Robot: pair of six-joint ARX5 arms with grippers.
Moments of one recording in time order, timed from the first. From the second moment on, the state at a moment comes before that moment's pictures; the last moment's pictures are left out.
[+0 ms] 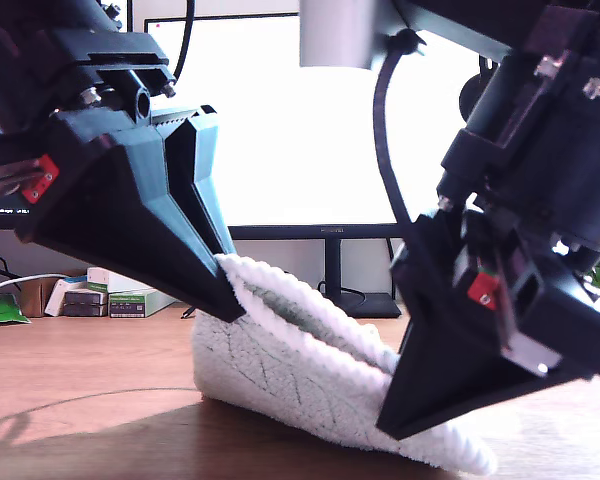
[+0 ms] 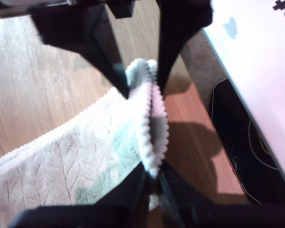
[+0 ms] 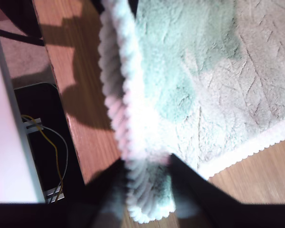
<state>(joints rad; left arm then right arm) -0.93 1.25 0.72 -0.42 0.29 0.97 1.10 1.24 0.56 -0.31 0.14 -0.27</state>
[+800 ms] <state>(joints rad) -0.93 1.25 0.72 -0.56 0.40 0.80 1.10 1.24 0.64 -0.51 -0.01 -0.26</state>
